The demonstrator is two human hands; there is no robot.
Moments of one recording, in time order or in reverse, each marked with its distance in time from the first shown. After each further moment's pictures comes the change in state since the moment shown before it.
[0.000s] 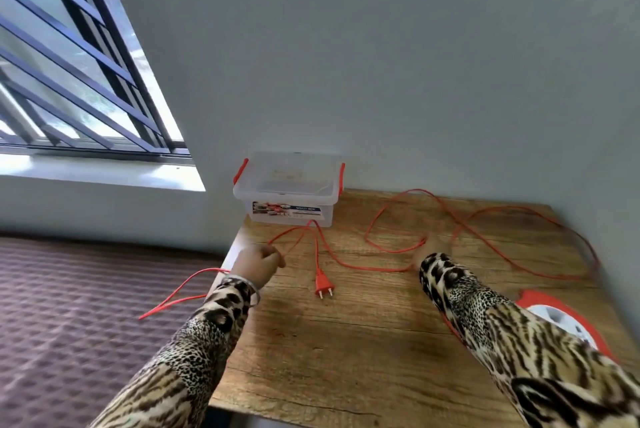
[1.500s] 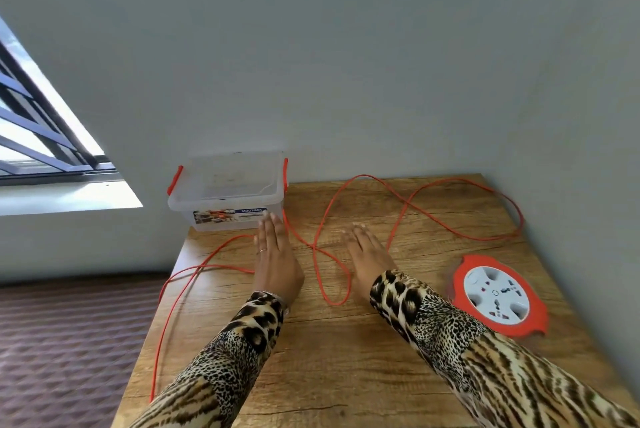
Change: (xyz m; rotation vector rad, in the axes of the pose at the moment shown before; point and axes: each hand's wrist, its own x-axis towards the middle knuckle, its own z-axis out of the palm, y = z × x) left_hand -0.005 0.054 0.116 0.400 0.202 0.466; right_hand -0.073 0.016 -0.005 -0.391 -0.094 -0.649
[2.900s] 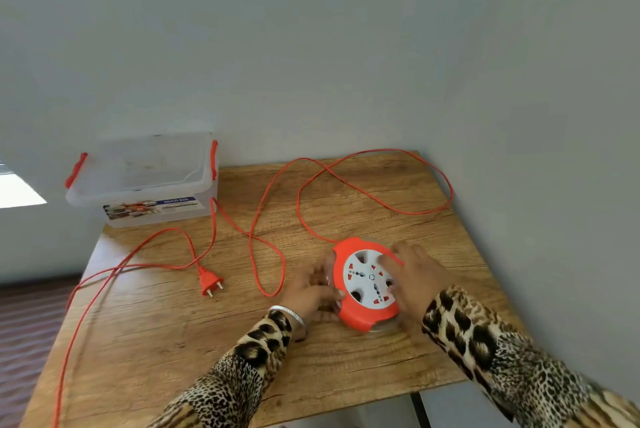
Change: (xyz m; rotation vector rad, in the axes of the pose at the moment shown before) left_hand -0.062 0.111 0.059 -1.229 -0.800 -0.571; right_hand -0.127 0.114 -0.031 -0.266 -0.032 0.101
